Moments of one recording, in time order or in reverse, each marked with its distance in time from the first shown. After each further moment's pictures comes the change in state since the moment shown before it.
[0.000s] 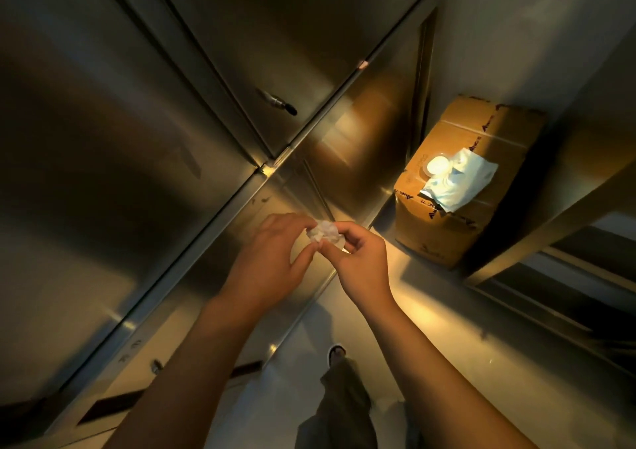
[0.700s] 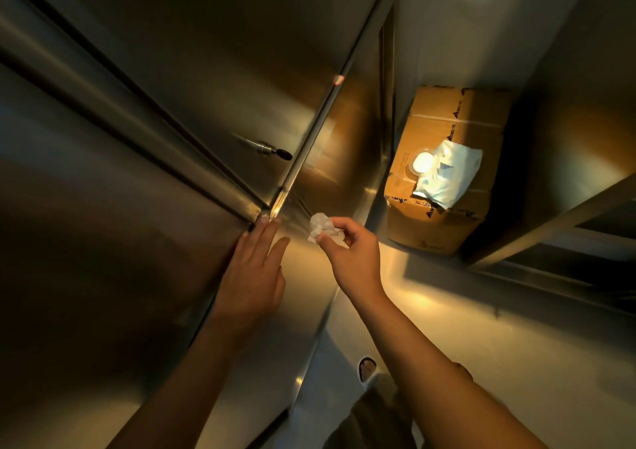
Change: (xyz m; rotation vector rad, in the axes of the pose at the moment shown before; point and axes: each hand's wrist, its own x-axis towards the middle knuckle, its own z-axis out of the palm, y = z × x) left_hand 0.086 -0.140 0.011 0.402 -0.105 0.295; right_hand 0.104 0.048 0.065 -0.124 0.346 0.034
